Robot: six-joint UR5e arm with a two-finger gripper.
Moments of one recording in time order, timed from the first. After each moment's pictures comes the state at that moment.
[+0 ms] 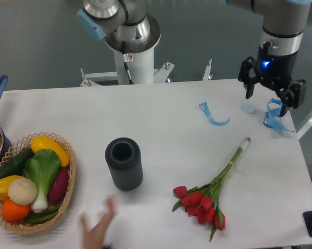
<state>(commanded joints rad) 2.80 -1.80 -1.41 -1.26 1.46 1.60</state>
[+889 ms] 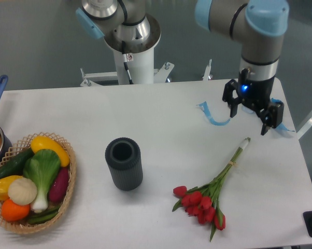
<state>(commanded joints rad) 2.72 -1.86 -1.58 -1.03 1.47 1.52</state>
